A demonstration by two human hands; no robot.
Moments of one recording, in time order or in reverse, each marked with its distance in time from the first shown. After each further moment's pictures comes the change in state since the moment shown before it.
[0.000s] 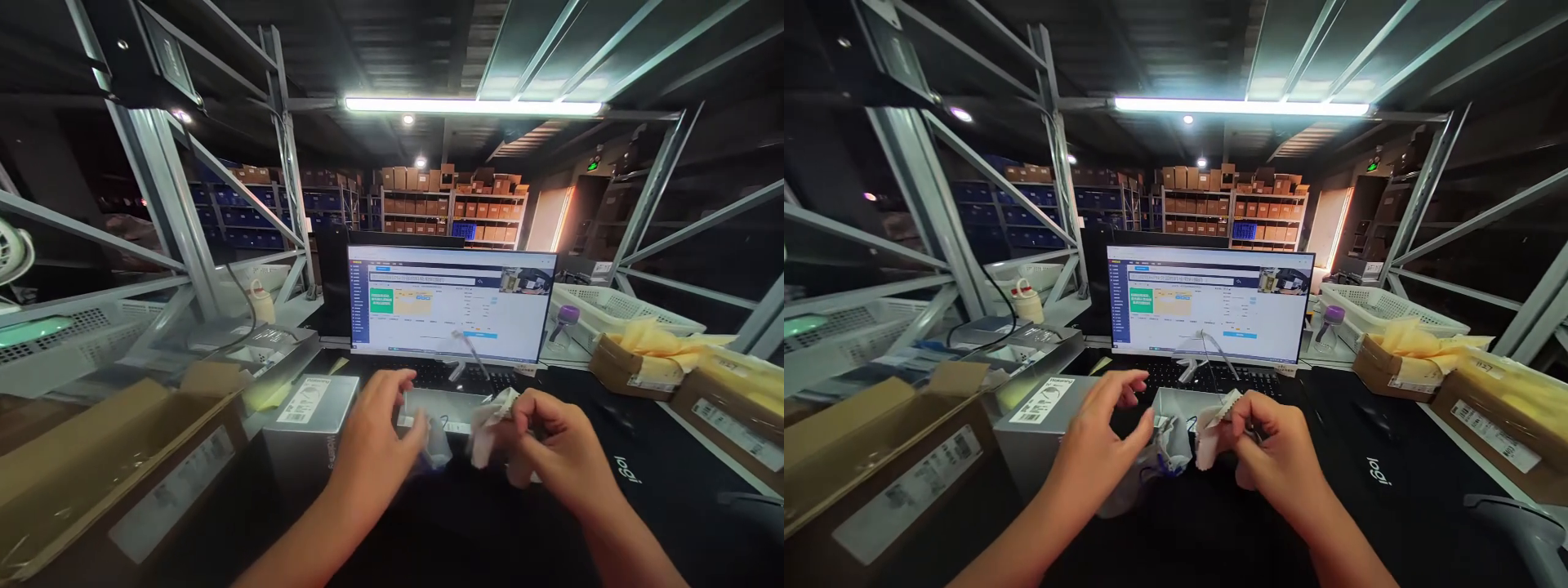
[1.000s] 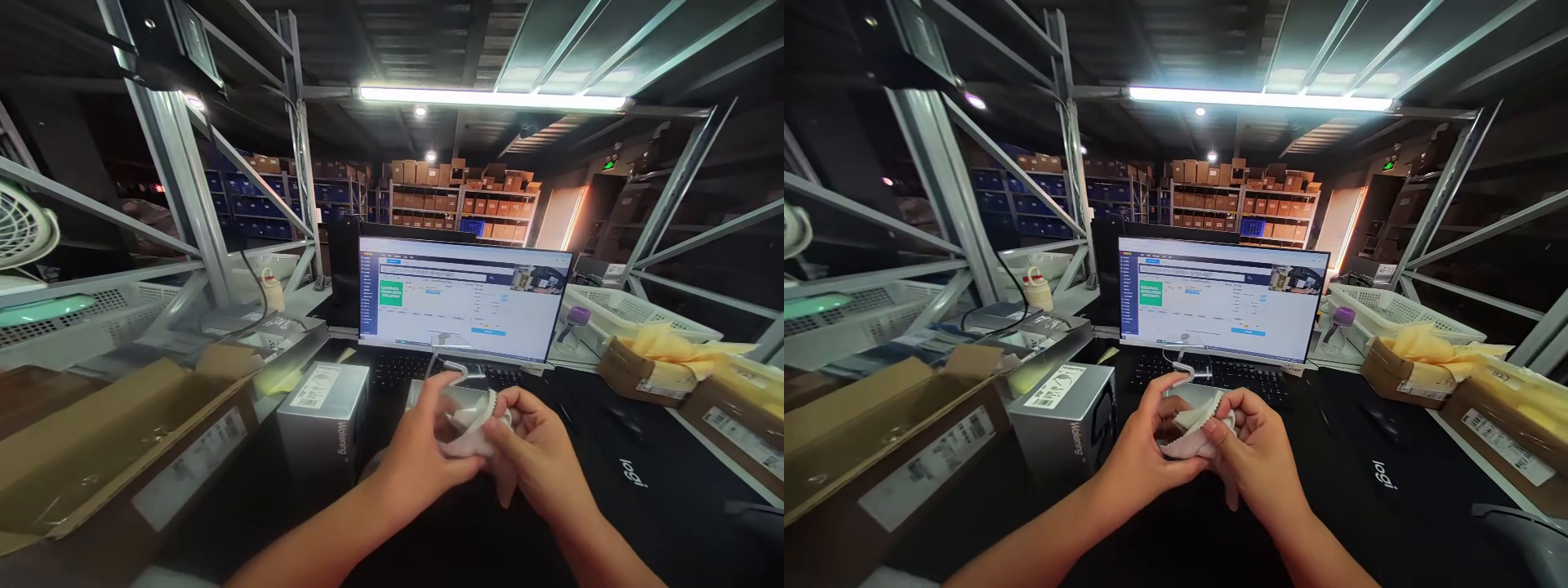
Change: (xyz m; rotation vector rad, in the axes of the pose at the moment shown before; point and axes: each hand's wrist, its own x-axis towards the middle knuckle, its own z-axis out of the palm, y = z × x) left_hand -0.012 0.016 0.022 -0.599 -0.394 -0.311; right_hand -0.005 0.002 0.036 0.385 -0.001 0.282
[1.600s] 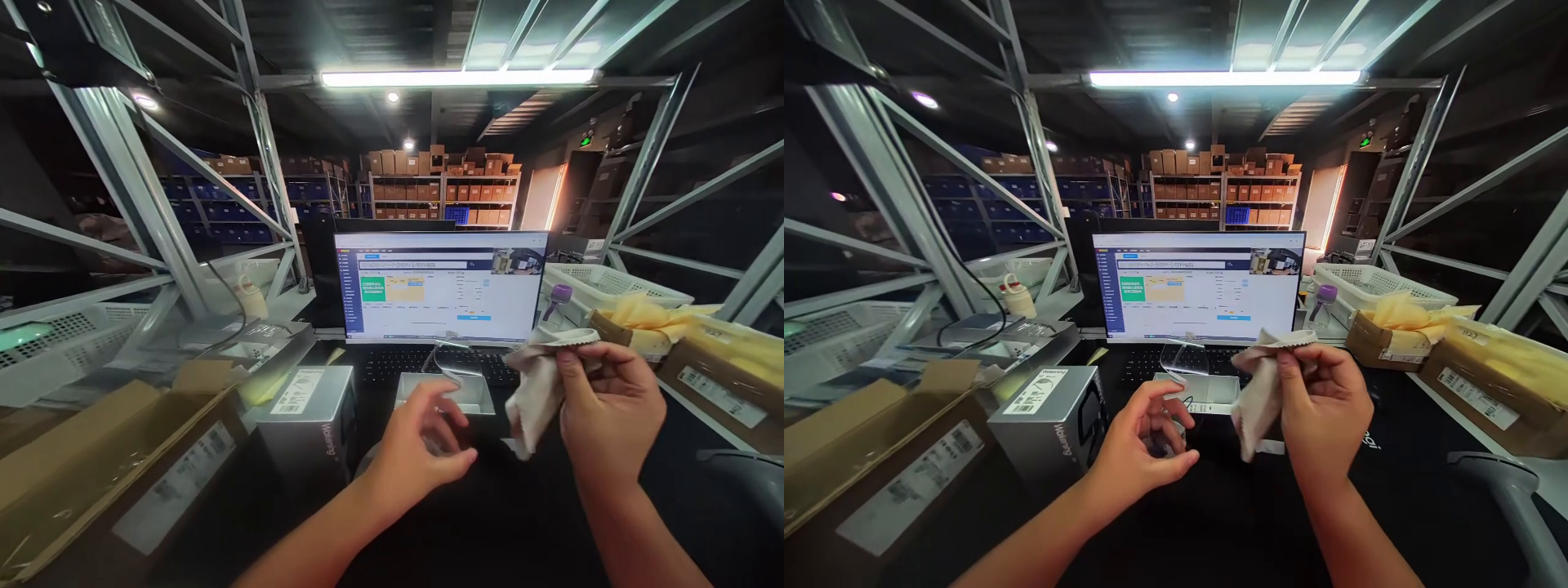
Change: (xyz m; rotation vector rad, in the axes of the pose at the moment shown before) left_hand -0.001 -0.008 0.004 -0.075 -0.094 -0.007; right_hand 0.006 -0.019 -0.041 -0.300 0.854 -0.586
